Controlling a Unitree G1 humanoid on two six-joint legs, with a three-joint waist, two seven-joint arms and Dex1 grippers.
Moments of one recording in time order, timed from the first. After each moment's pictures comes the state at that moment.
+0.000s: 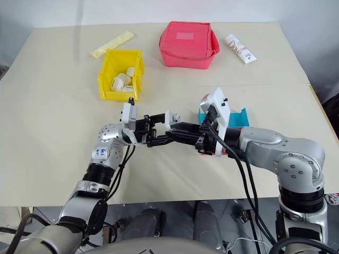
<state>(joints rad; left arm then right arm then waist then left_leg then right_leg) -0.59 0.15 -0.02 0.48 -0.42 -0.11 -1.32 -0.45 -0.61 -0.08 -0.56 1.24 1.14 0.36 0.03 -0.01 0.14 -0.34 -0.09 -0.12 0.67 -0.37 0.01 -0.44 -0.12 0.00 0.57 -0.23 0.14</state>
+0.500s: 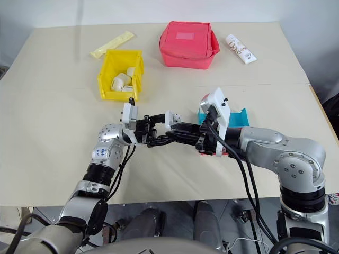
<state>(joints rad) -0.59 0.15 -0.02 0.48 -0.42 -0.11 -1.32 -0.46 -0.62 -0.07 -0.55 1.23 1.13 0.38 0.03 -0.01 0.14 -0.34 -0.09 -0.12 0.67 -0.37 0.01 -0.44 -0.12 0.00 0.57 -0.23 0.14</state>
